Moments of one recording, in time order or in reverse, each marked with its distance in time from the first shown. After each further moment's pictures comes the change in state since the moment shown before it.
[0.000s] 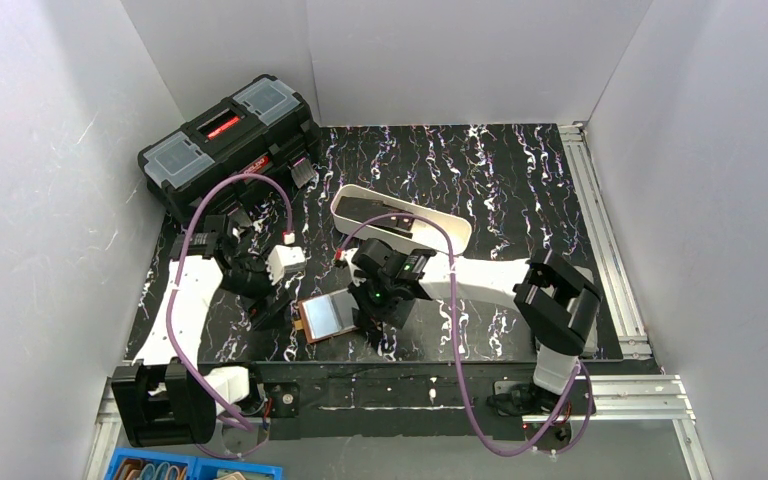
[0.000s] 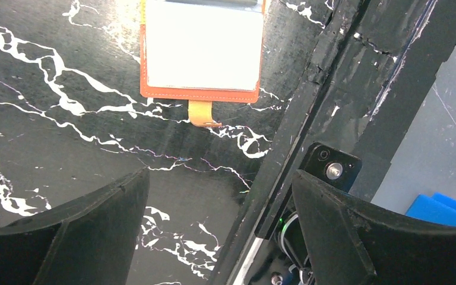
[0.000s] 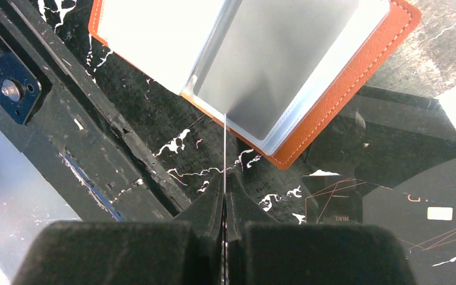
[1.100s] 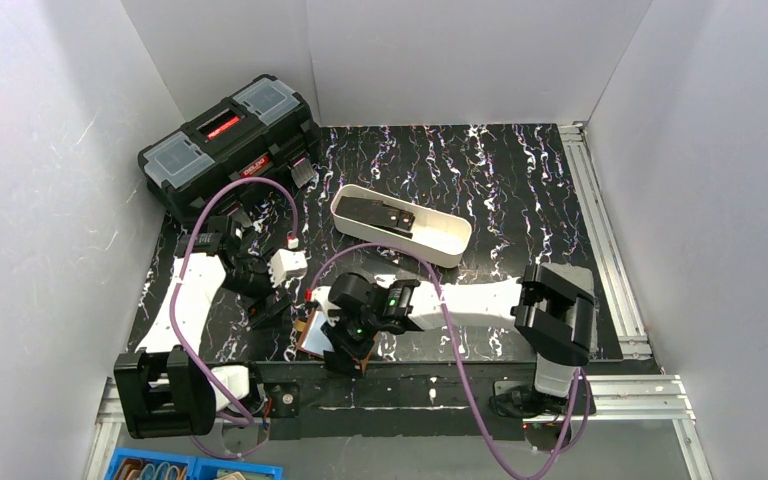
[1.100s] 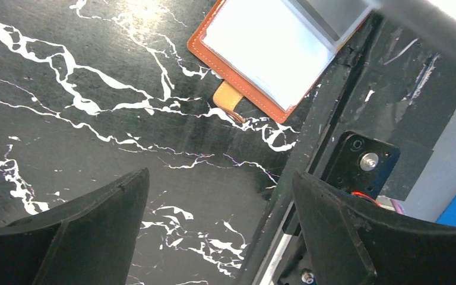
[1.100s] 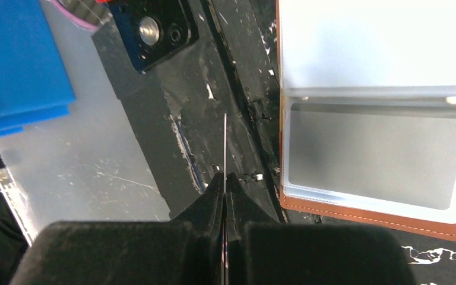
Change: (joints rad) left arm 0.000 0.041 -0.048 0.076 -0.049 0.088; right arm 0.188 -0.011 -0.002 0.120 -0.146 0.035
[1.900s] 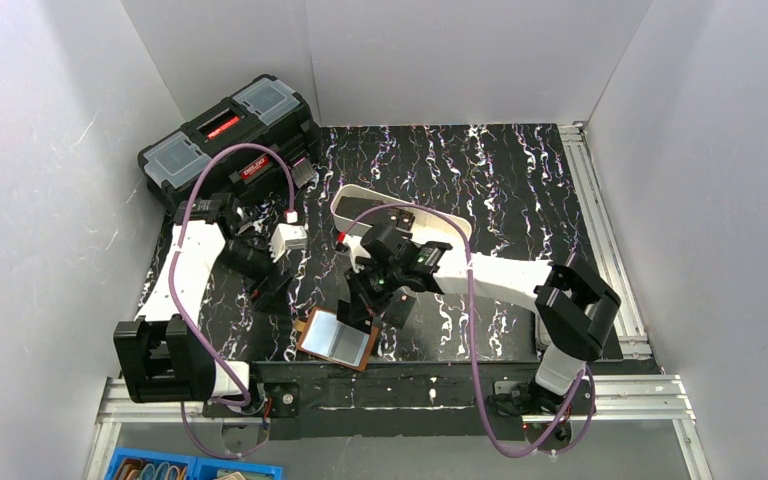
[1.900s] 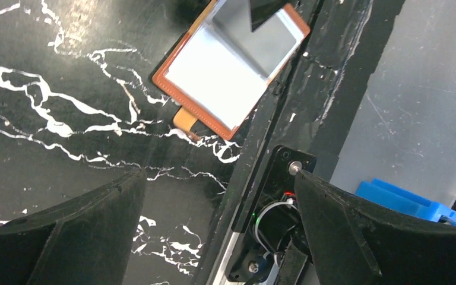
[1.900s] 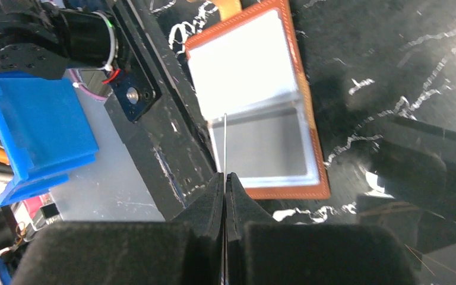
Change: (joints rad) left arm -0.045 0.159 0.259 -0.246 0.121 -0.109; right arm -0.269 -0.074 -0.014 -0.015 -0.086 0.041
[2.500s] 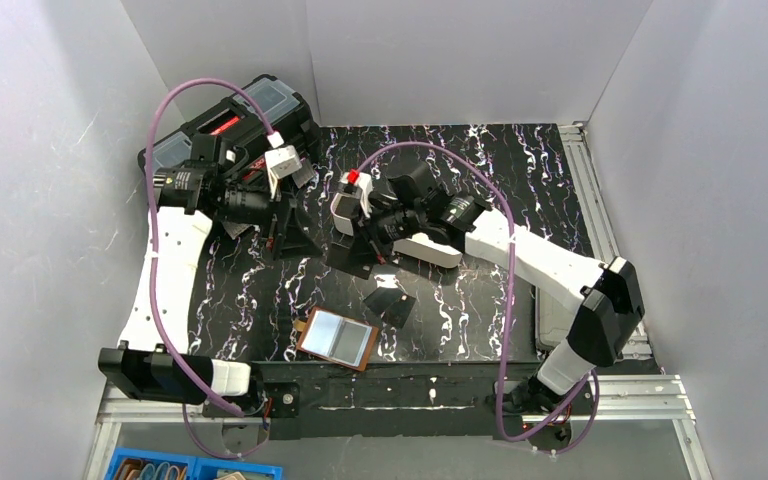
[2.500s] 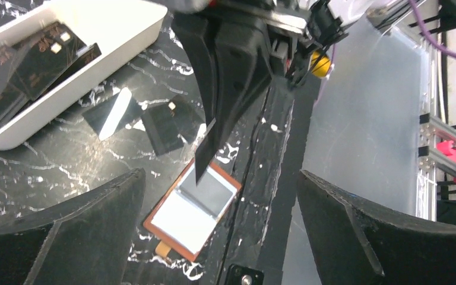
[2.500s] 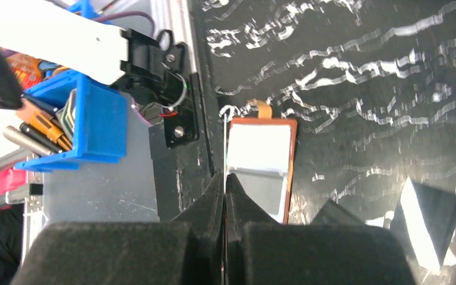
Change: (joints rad) left arm -0.096 0.000 0.470 0.079 0.429 -0.476; right arm -0.125 -0.082 0.328 -0.120 -0.255 -0.309
